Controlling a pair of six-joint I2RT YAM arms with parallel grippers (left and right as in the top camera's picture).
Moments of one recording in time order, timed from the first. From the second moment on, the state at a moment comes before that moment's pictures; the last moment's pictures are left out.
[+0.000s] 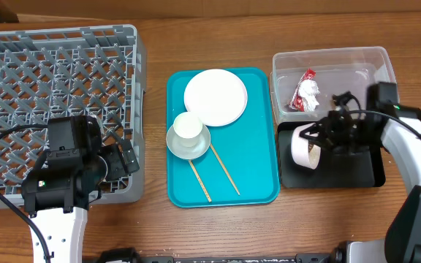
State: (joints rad) left arm 0.11 1.03 1.07 -1.15 0.02 -0.23; right arm -0.20 1.61 1.03 -0.89 -0.88 0.19
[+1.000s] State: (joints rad) left arm 0.11 1.03 1.07 -1.15 0.02 -0.23; right arm -0.53 1.61 0.89 -0.79 -1.55 0.26
